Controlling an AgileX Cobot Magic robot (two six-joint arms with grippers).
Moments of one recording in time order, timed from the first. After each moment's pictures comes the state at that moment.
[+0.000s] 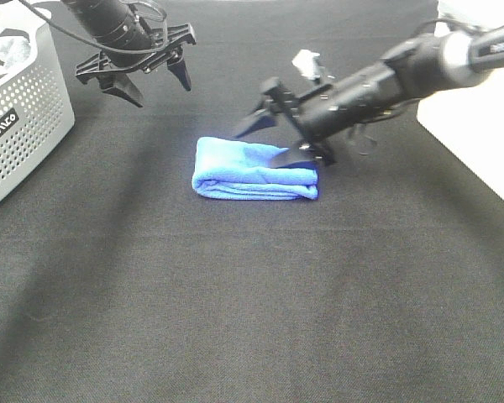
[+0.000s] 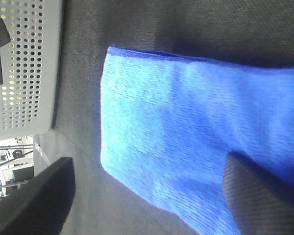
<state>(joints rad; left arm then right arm) -0.25 2.45 -2.31 -0.27 1.06 -0.32 0.20 2.41 -1.72 1.18 0.93 -0.52</state>
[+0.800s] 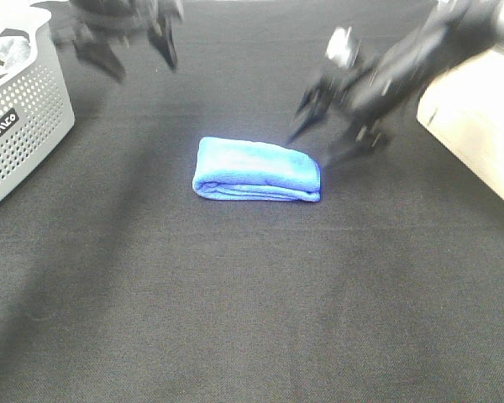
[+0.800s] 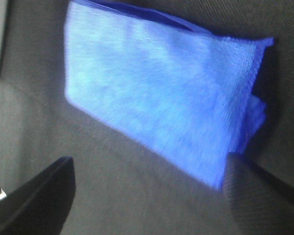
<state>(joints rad) -0.25 2.32 -2.31 -0.23 1.20 -0.21 0.14 2.25 -1.73 0.83 1.06 -0.41</state>
